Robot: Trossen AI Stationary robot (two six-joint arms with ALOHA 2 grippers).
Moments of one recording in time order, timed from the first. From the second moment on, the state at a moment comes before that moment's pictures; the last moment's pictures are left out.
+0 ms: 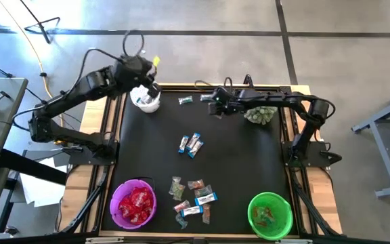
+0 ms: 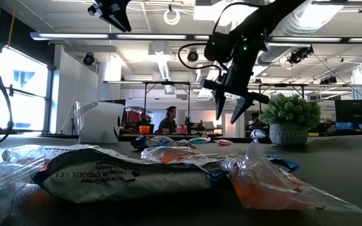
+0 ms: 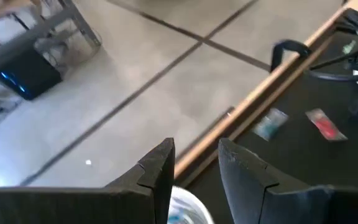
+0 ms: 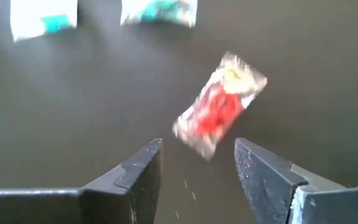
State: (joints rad) left arm 0.47 1.21 1.40 -0.77 -0.49 0.02; right arm -0.43 1.76 1.21 -0.59 0.17 0.97
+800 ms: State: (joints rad) left arm 0.77 1.16 1.40 -0.60 -0.22 0.27; right arm -0.49 1.94 1.21 -0.48 0.11 1.18
